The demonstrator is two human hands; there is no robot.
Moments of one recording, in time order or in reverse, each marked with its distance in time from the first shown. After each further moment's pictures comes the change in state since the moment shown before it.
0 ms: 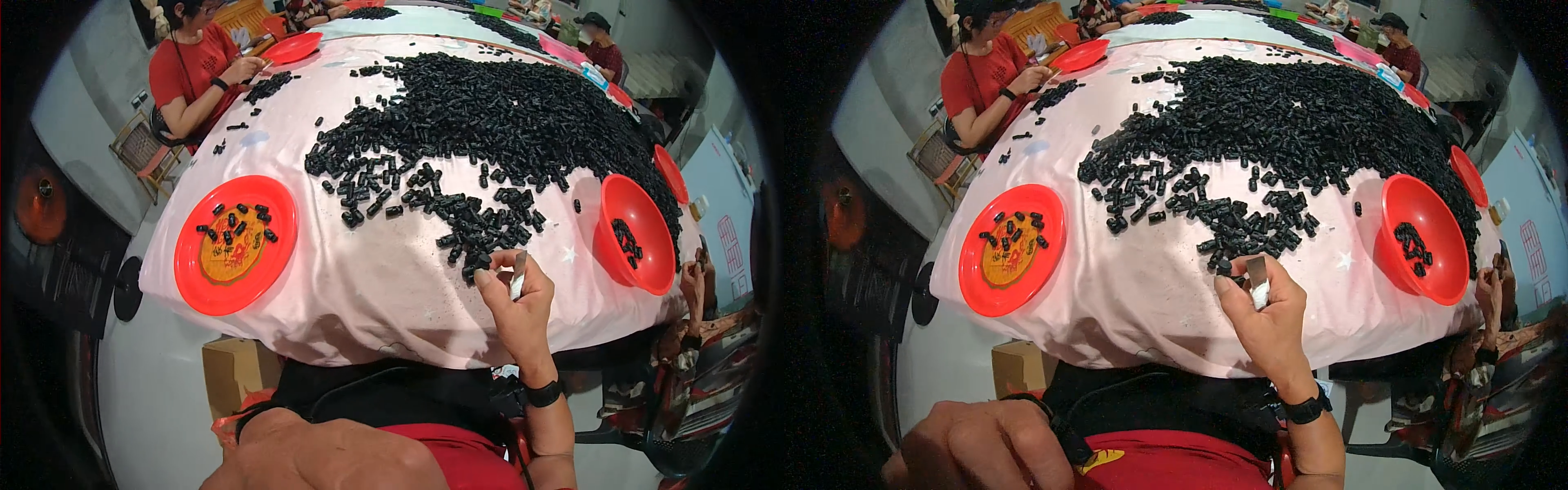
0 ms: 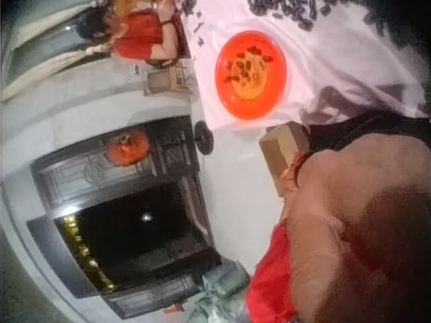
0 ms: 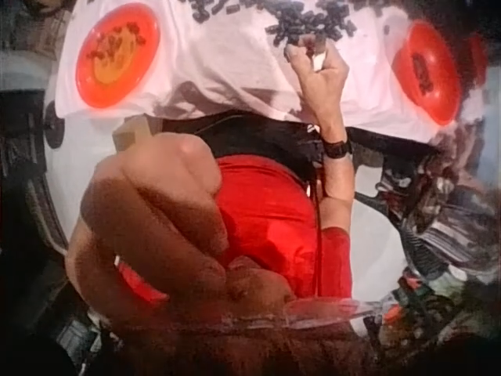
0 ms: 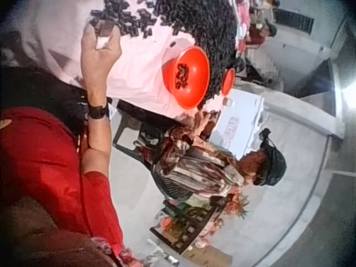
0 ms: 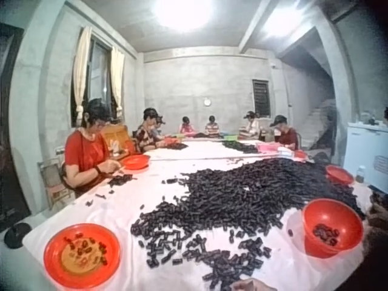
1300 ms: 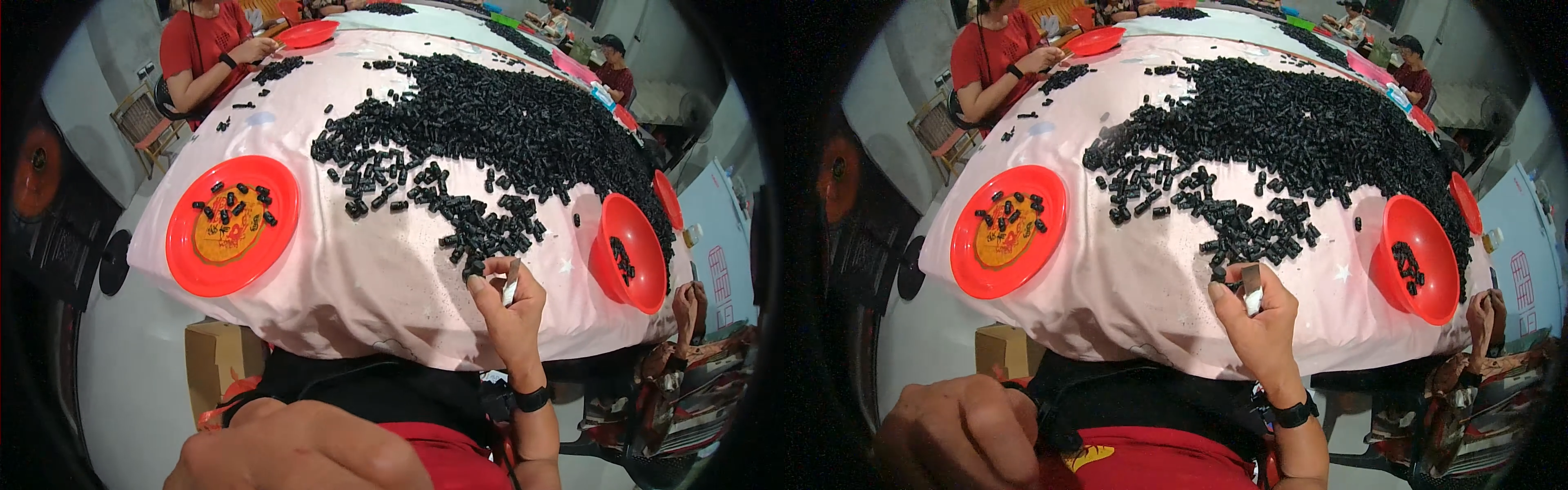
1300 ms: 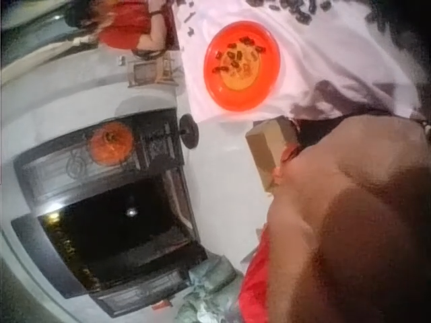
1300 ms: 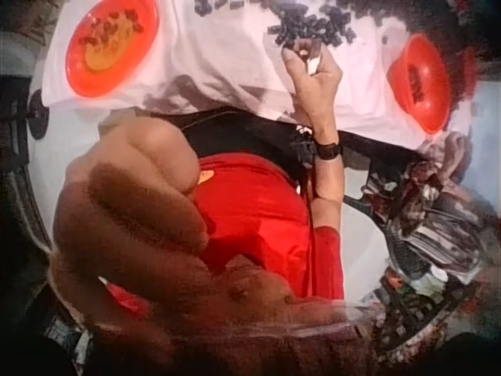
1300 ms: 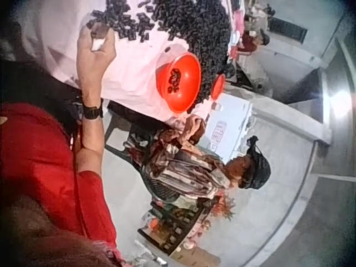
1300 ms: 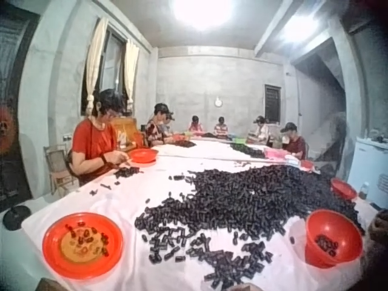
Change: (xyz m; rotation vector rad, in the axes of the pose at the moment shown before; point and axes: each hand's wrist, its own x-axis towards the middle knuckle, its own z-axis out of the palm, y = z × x) left_hand 0.046 -0.083 -0.021 -0.800 -0.338 0.853; right_hand -0.002 0.001 0.012 -0.017 -0.057 0.012
